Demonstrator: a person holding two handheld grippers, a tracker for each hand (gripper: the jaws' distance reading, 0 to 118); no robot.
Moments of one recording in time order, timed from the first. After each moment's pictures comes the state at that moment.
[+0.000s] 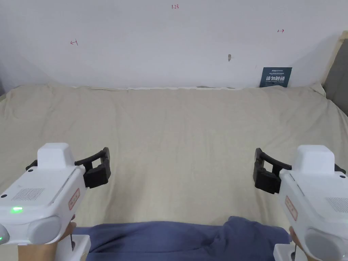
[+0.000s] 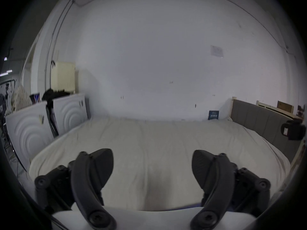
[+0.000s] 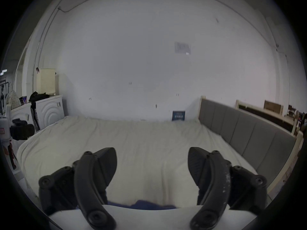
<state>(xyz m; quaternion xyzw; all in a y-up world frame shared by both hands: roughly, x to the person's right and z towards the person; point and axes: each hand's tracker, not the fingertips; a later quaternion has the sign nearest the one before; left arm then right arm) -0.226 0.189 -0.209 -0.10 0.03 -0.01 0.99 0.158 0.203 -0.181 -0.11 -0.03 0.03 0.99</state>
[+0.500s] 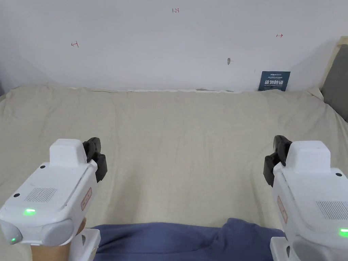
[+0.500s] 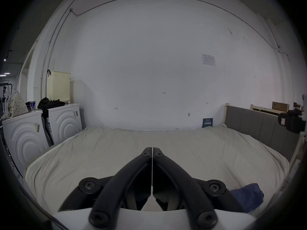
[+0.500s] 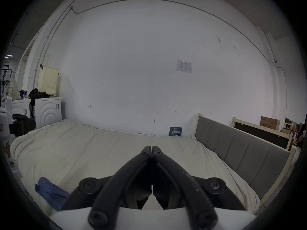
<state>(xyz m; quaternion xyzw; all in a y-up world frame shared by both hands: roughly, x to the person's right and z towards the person) -0.218 0.188 -0.203 -0.07 0.01 -0.01 1.00 0.144 0.216 -0.170 -0.06 -0.04 0.06 1.00</state>
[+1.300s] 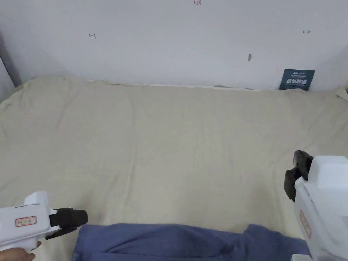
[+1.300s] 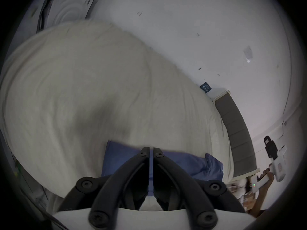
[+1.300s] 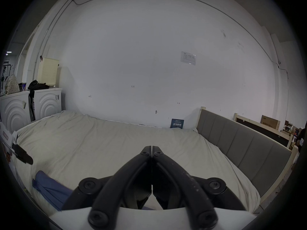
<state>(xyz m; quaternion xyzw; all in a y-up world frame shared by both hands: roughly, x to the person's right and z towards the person) -0.420 0.048 -0.244 -0.42 -0.08 0.32 0.85 0.125 0.193 -0.200 -0.10 -0.04 0.08 0.99</state>
